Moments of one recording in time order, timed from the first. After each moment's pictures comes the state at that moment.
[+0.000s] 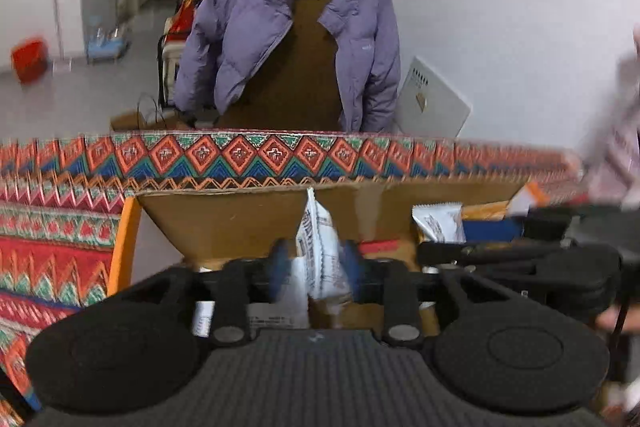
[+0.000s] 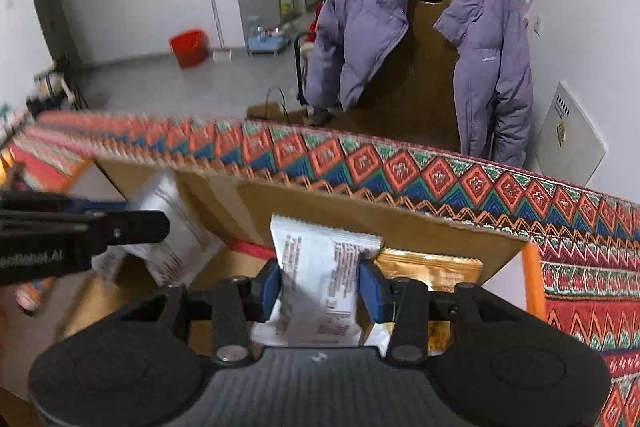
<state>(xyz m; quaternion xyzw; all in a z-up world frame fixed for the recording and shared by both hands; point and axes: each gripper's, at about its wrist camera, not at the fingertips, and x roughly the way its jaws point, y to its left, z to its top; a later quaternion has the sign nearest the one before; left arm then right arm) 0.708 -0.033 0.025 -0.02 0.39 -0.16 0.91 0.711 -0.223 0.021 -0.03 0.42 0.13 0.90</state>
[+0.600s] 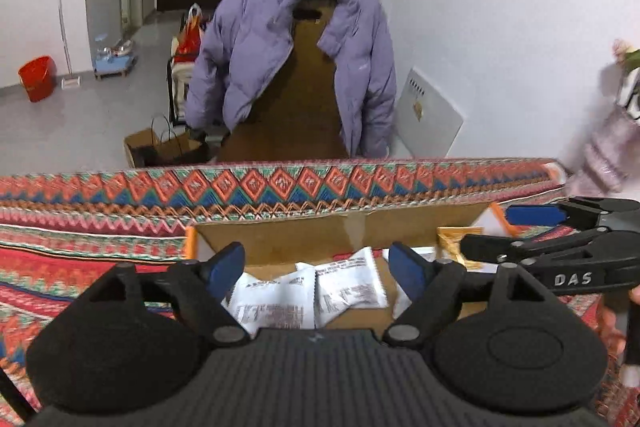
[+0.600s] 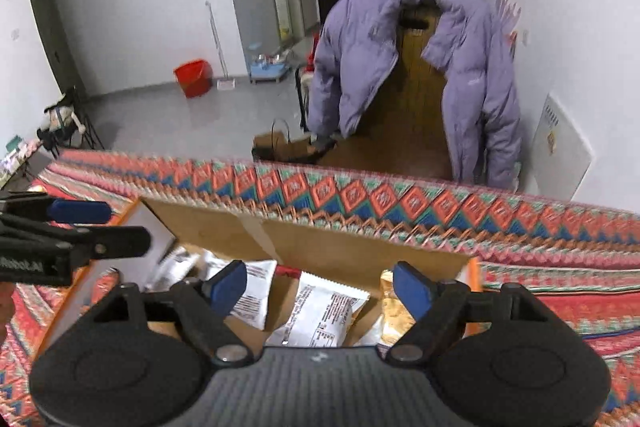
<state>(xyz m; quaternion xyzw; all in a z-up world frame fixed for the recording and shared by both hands) 0.664 -0.015 0.116 -0.02 0.38 -0.15 0.91 0.660 -0.260 0.107 0.02 0.38 0.13 0.92</state>
